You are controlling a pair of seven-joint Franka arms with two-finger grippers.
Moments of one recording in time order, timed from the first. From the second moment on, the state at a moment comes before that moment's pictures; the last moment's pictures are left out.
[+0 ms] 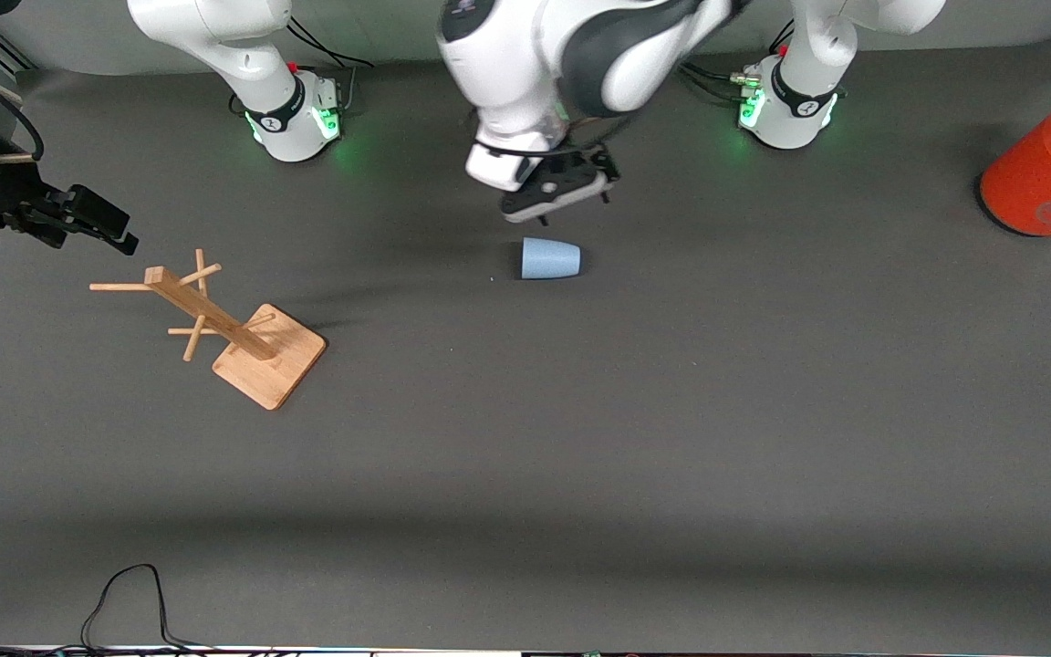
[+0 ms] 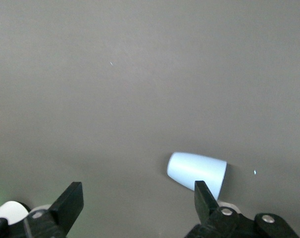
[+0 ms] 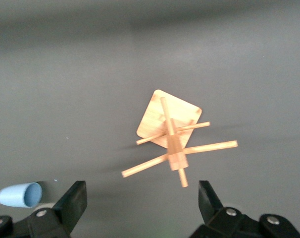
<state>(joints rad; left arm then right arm) -0.63 0.43 -0.49 -1.46 0.41 1.56 -1.36 0.06 -0.11 -0.02 -1.67 0.02 1.59 0.19</state>
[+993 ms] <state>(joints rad) -0.88 0.83 -0.47 -1.30 0.64 1.52 -1.59 0.06 -0.11 -0.06 -1.75 0.00 1.65 0.14</state>
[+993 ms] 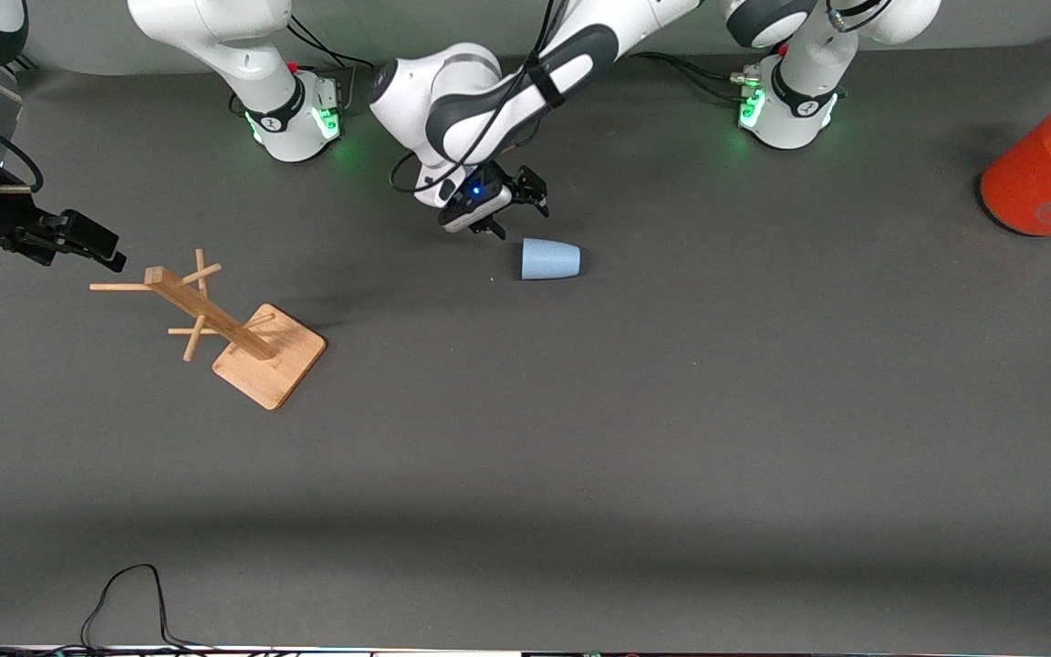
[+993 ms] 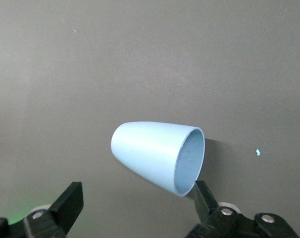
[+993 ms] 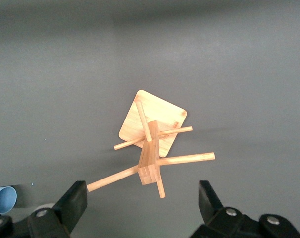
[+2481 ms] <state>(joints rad) -0.89 0.93 -0.39 -1.25 0.67 1.52 -1.59 0.07 -0.10 -0.01 -1.74 0.00 1.65 0.14</state>
